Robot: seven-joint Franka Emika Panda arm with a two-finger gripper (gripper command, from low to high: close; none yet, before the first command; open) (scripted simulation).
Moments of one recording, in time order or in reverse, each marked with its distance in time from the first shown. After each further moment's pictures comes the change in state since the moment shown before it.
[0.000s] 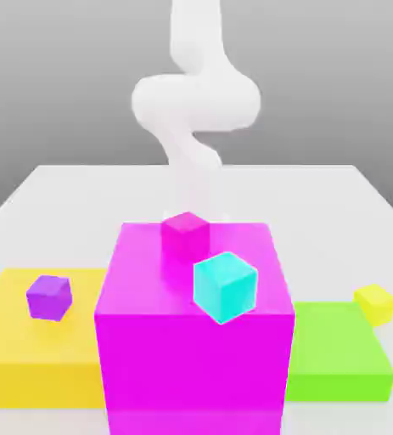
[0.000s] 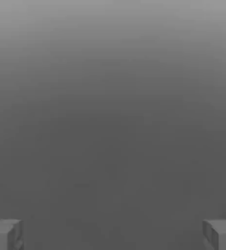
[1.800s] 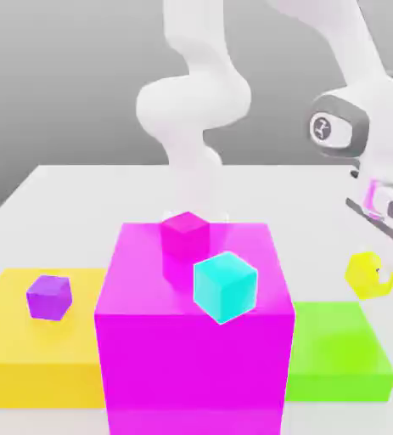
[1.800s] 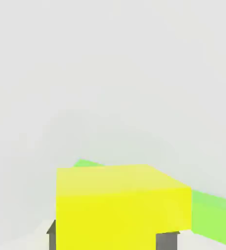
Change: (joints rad) arm 0.508 0.568 0.017 -0.311 -0.001 0.149 -1.079
